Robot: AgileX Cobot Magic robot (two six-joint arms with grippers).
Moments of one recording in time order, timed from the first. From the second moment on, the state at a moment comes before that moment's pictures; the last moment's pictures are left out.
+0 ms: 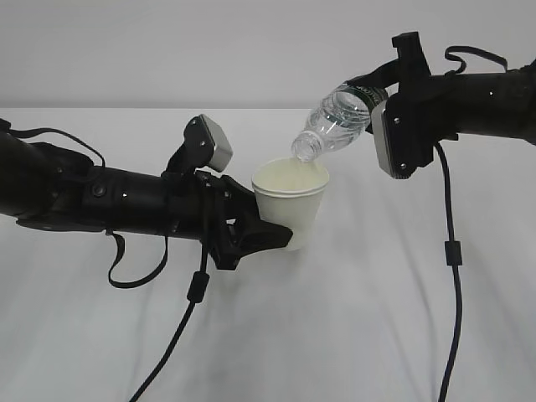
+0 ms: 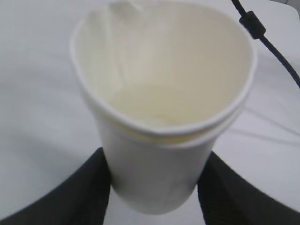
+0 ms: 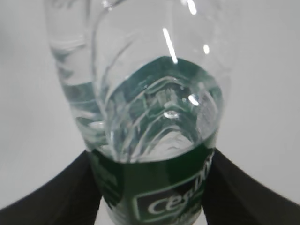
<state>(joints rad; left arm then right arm) -0.42 2.02 -1.00 1.24 -0.82 -0.78 0.13 1.83 -1.09 -1.04 -0.50 -0.84</state>
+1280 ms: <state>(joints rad) -0.42 2.02 -1.00 1.24 -0.82 -0.78 0.13 1.83 -1.09 -1.04 -0.50 -0.88</state>
